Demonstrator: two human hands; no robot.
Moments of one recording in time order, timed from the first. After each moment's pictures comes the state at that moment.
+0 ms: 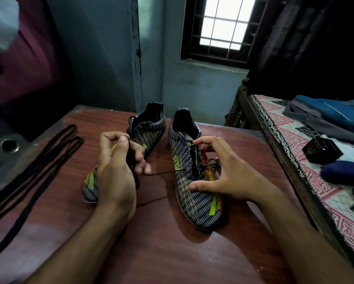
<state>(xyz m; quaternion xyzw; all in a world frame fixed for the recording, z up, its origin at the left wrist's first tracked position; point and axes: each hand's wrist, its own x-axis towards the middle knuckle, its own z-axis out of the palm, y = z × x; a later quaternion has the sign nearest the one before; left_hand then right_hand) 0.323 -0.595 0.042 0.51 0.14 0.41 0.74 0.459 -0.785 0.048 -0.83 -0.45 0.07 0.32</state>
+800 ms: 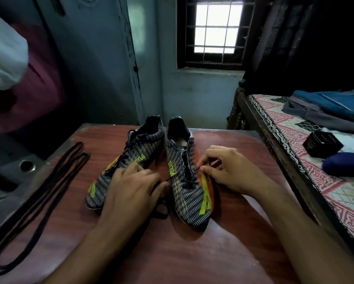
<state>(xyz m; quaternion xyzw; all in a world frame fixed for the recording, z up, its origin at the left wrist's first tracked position) 0.307 -0.585 0.023 0.97 0.08 0.24 0.04 0.474 -0.794 0.050 -0.83 -0.46 0.01 0.32</state>
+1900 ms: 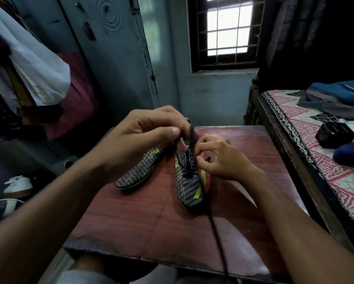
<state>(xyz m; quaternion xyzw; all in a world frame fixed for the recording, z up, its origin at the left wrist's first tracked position) 0.265 -0.629 0.177 0.81 -0.15 0.14 0.54 0.449 -0.785 0.056 -0.76 -0.52 -0.09 0.37</state>
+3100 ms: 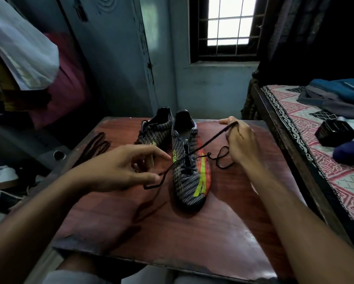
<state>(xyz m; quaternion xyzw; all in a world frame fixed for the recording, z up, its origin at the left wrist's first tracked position) 0.265 -0.564 0.111 0.93 -0.05 -0.03 0.36 0.476 -0.788 0.051 -0.83 -0.22 -0.10 0.50</state>
